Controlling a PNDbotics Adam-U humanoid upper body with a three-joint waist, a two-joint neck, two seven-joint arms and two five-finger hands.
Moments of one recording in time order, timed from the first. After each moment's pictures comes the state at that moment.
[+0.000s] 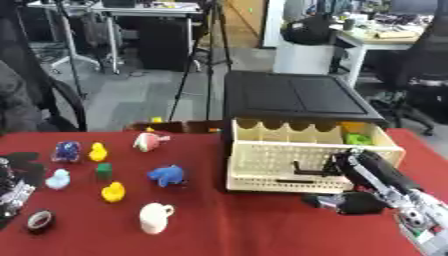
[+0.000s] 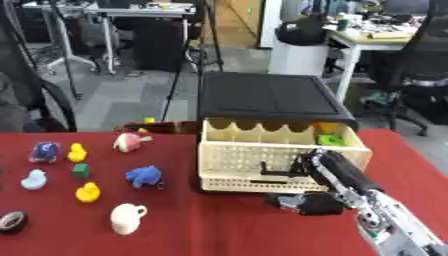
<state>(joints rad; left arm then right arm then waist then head) -0.31 0.38 -0.01 -1.68 -0.15 0.02 0.04 -0.34 -0.62 0.20 -1.63 0.58 -0.01 0.07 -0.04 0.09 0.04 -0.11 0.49</state>
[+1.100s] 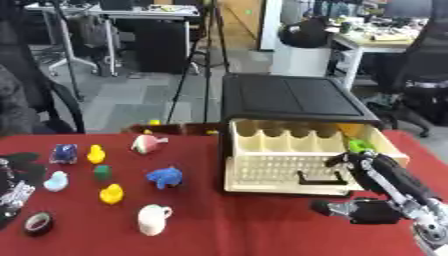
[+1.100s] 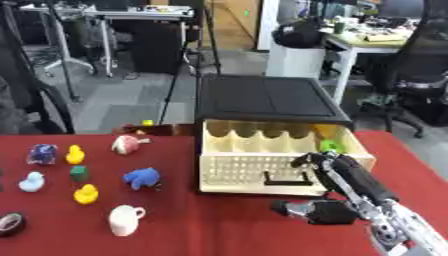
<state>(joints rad) -0.31 0.39 -0.01 -1.68 -0.15 0.02 0.04 -0.27 -0.63 0.18 -1.75 0.56 0.01 0.04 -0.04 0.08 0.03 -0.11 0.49</state>
